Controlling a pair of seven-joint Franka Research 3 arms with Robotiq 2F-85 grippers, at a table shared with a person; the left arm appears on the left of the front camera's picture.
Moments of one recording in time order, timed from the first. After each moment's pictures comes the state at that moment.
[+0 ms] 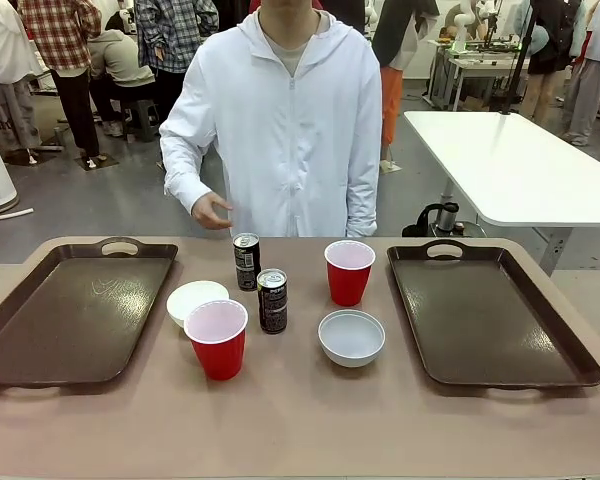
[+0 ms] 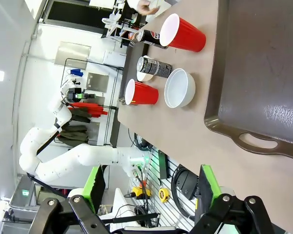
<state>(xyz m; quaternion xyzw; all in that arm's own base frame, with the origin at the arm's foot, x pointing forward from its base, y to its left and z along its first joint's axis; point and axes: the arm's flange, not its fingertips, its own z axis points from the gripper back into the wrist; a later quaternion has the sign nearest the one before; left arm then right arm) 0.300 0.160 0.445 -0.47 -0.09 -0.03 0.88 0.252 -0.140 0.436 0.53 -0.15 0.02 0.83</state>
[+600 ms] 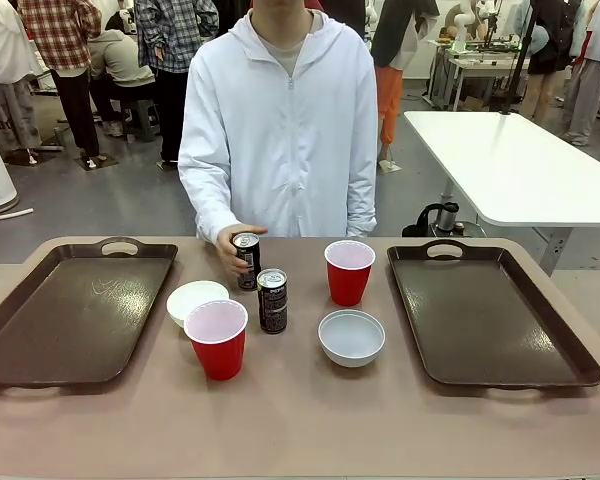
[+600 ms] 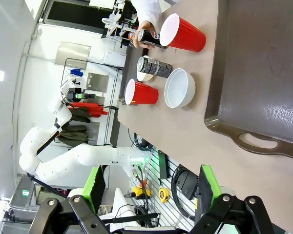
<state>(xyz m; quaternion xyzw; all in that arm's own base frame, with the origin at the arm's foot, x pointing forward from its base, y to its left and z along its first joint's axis) 0.300 0.160 0.445 -0.47 -0.09 -0.03 0.88 0.252 -0.140 0.436 0.53 -0.15 0.02 0.83</state>
